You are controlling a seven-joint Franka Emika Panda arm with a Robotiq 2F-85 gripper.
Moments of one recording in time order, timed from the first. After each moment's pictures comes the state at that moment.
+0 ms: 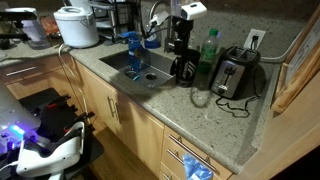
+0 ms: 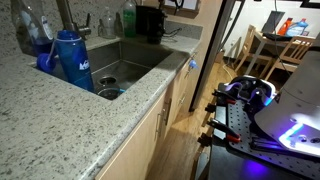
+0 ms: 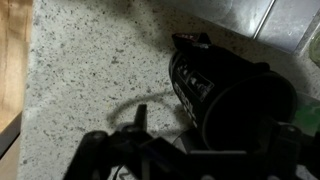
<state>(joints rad) -0.31 0.34 -0.33 -1.69 0.24 2.23 0.52</state>
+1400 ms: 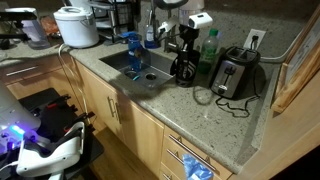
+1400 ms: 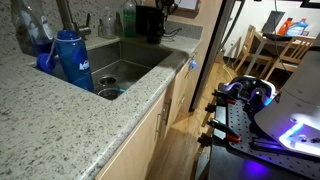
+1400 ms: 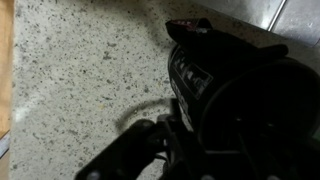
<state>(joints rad) -0.32 0.50 -0.33 -1.53 0.24 2.16 0.56</state>
